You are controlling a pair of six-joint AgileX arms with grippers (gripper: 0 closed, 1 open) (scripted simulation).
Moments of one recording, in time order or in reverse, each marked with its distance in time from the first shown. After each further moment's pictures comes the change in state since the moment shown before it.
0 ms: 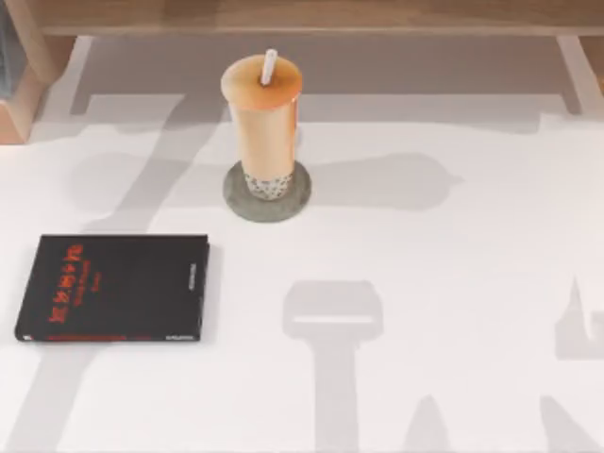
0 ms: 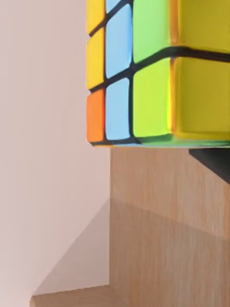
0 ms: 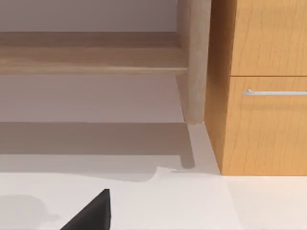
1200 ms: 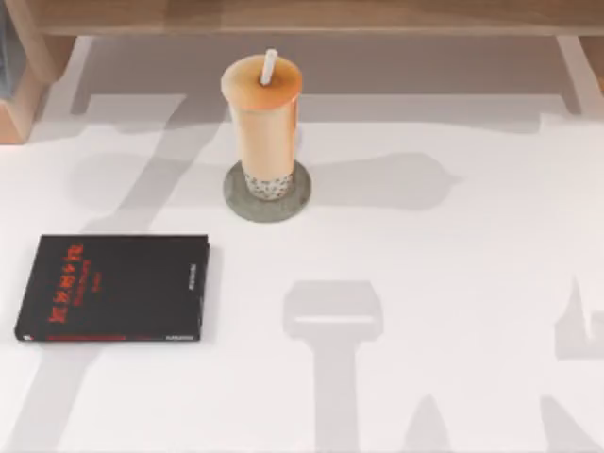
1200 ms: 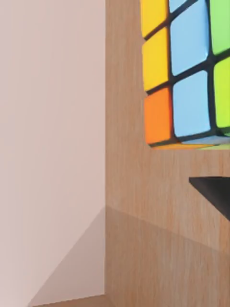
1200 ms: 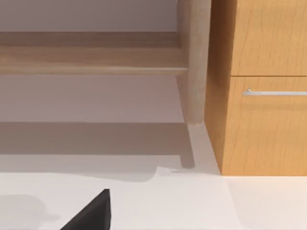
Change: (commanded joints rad) left arm -0.004 0.008 0.005 -0.008 0.002 0.003; right arm 0.000 0.000 0.000 0.000 0.000 0.000
